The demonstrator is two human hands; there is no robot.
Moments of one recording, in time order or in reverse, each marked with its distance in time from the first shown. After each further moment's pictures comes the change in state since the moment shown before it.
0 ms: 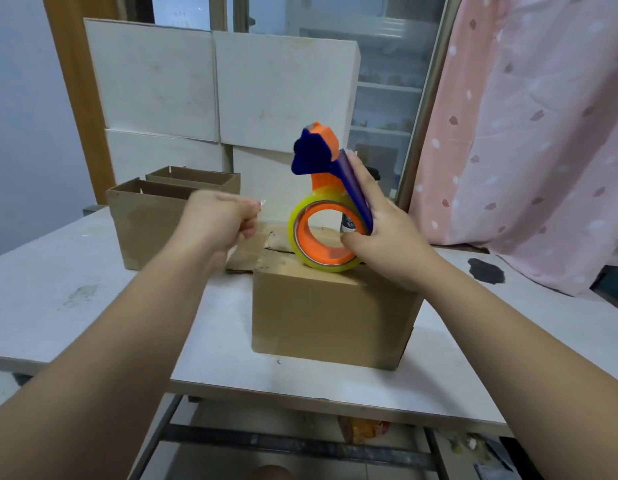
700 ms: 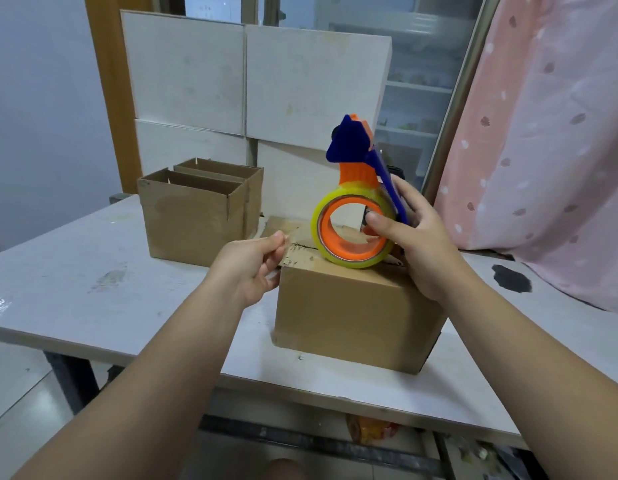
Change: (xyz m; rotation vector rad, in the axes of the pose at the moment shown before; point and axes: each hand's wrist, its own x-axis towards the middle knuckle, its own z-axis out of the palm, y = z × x) left_hand -0.005 -0.053 -0.010 -0.380 -0.053 -0.371; right_hand -0.001 0.005 0.014 0.720 0.066 0.178
